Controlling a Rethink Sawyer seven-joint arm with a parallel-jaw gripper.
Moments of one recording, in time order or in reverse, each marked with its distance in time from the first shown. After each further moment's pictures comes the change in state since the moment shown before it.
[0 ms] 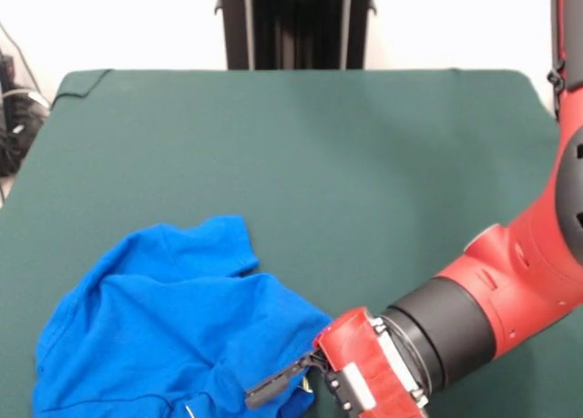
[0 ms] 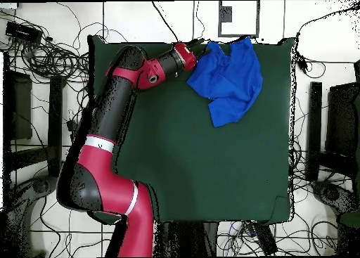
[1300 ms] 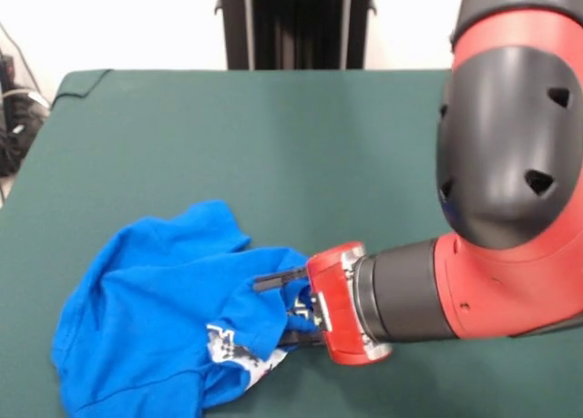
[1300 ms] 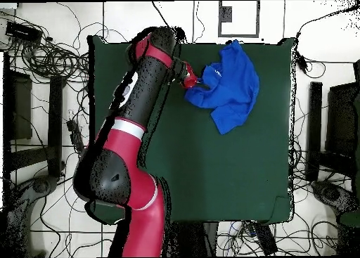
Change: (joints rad) arm -0.064 -0.107 0.419 -0.105 0.291 0.554 -0.527
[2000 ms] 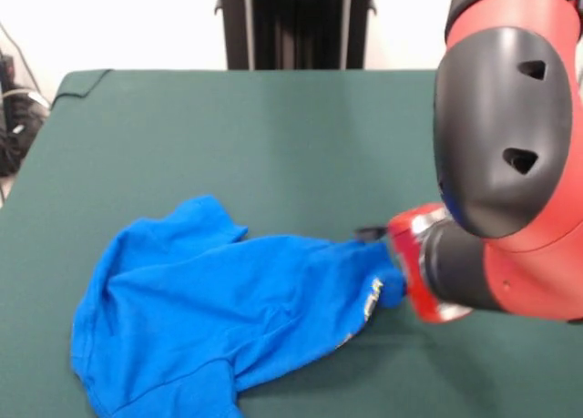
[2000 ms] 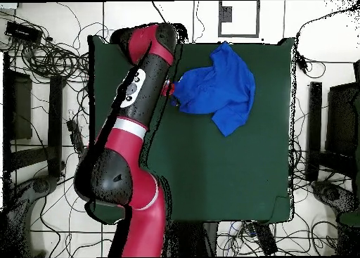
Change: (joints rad) arm 0.001 -0.012 0.029 -0.004 0.300 0.375 -0.104
